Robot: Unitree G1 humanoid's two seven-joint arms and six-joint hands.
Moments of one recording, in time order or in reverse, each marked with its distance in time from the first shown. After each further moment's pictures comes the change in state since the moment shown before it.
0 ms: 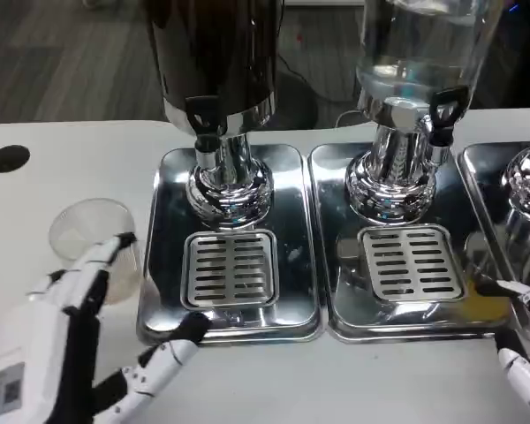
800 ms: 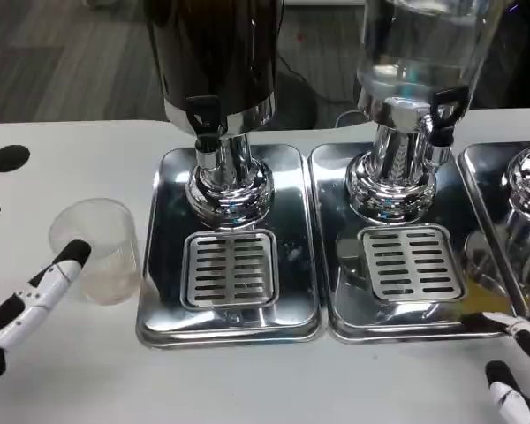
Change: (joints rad) left arm -0.338 0.030 0.179 0.164 -0.062 0.358 -0.132; right arm 0.074 0.002 0.021 0.019 0.049 -0.090 0.034
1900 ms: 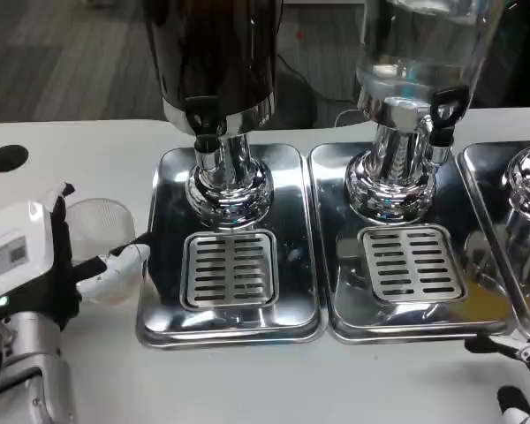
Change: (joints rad) left arm -0.332 0.088 -0.275 0.312 0.164 0.220 -0.010; right arm 0.060 -0.007 -0.013 0.062 0.150 -0.130 0.096
